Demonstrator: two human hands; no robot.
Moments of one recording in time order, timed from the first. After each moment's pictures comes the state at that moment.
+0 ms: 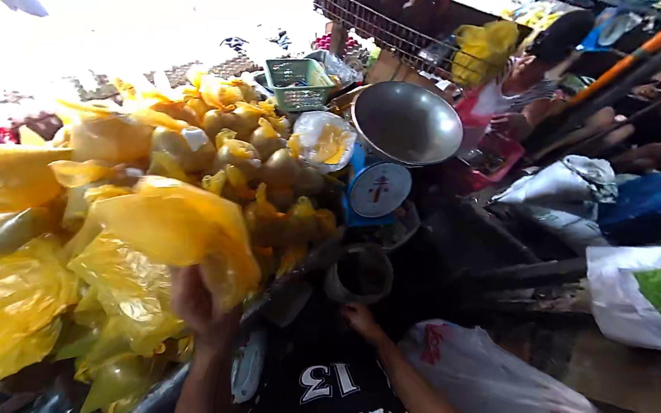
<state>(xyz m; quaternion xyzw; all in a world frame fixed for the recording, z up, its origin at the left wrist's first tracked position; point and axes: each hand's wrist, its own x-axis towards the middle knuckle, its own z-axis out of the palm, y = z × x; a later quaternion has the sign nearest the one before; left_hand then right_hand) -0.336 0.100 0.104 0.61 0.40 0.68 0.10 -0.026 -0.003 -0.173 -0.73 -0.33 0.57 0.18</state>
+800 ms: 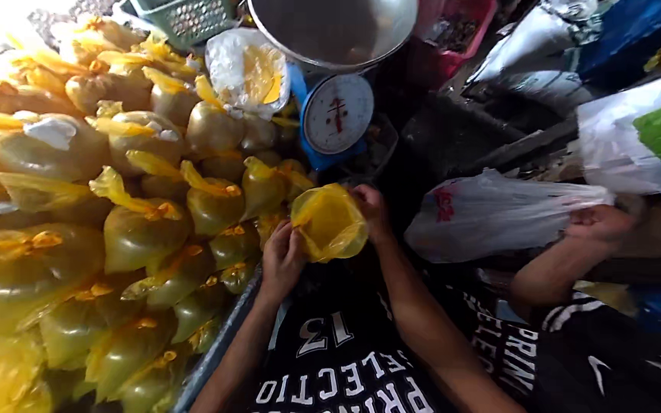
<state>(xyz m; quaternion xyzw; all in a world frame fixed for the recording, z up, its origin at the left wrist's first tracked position) -0.239 0.123 0.004 0.68 0.37 0.35 0.52 -0.003 0.084 -0.026 -0.76 -0.34 0.34 0.43</state>
